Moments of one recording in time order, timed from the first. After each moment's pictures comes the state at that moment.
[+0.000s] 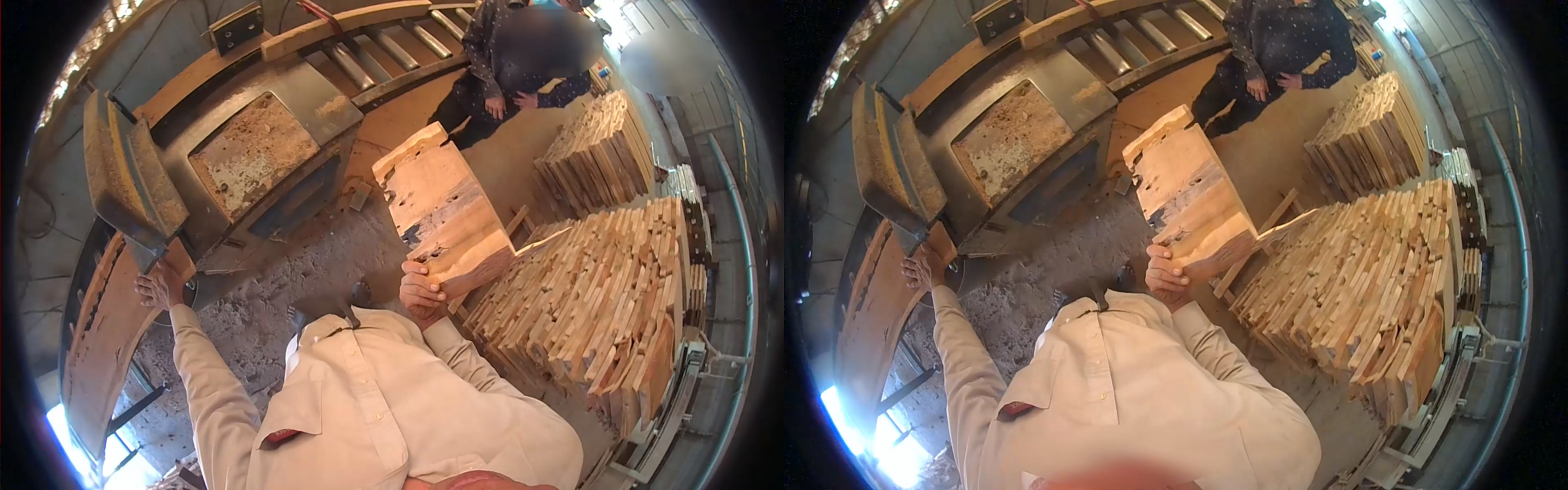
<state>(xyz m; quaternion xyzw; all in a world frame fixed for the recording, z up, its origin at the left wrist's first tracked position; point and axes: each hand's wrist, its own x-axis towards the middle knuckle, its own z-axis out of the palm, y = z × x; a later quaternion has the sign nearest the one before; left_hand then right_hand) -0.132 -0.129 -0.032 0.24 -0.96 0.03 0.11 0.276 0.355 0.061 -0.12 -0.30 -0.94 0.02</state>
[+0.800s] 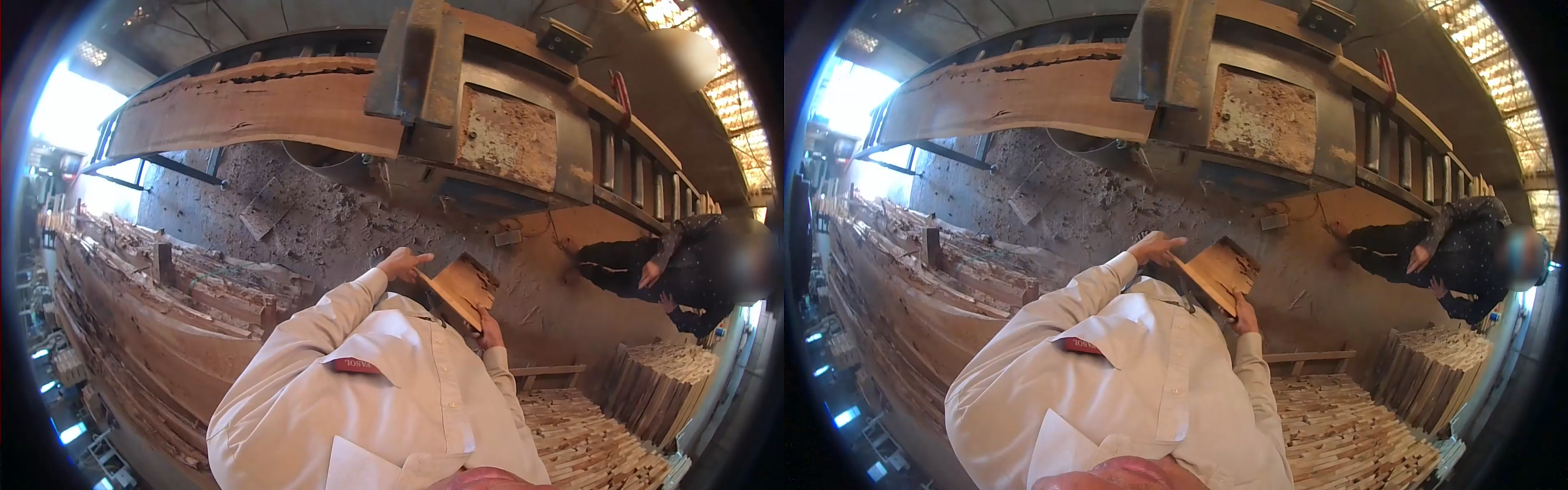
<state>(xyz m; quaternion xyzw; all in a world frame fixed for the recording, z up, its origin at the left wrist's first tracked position) 0.124 0.012 -0.081 0.19 -0.66 -0.53 -0.50 0.266 0.352 -0.091 0.44 0.48 -0.69 0.32</state>
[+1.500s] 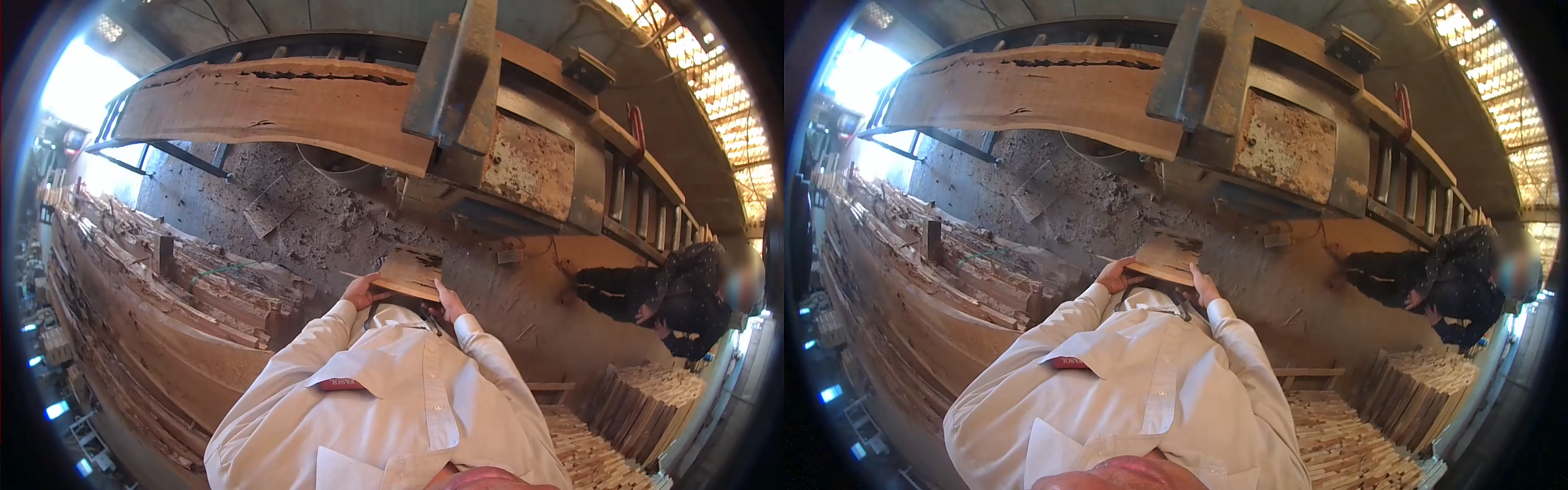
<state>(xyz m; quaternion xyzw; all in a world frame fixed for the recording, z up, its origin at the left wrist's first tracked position) 0.216 -0.100 -0.148 0.43 -0.27 -0.82 -0.25 0.159 0.185 -0.107 0.36 0.55 -0.59 0.46</state>
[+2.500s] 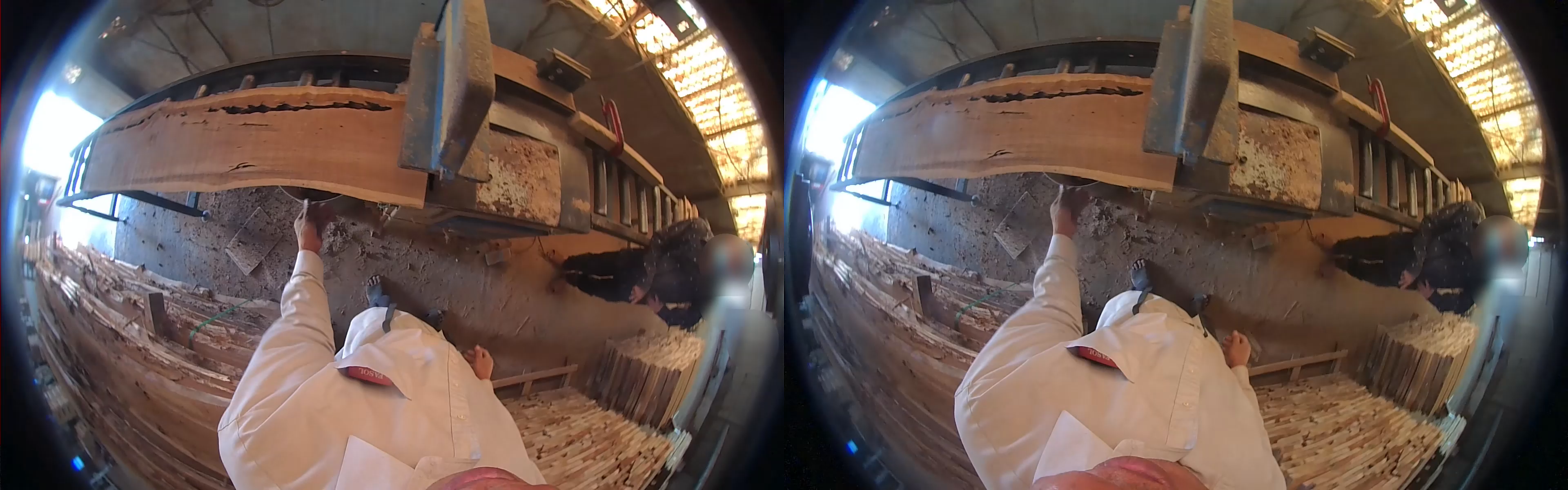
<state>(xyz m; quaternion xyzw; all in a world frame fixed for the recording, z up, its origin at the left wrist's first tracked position) -0.019 -0.286 -0.134 0.31 -0.38 -0.87 0.08 0.322 0.268 -0.120 0.48 0.67 -0.55 0.15</state>
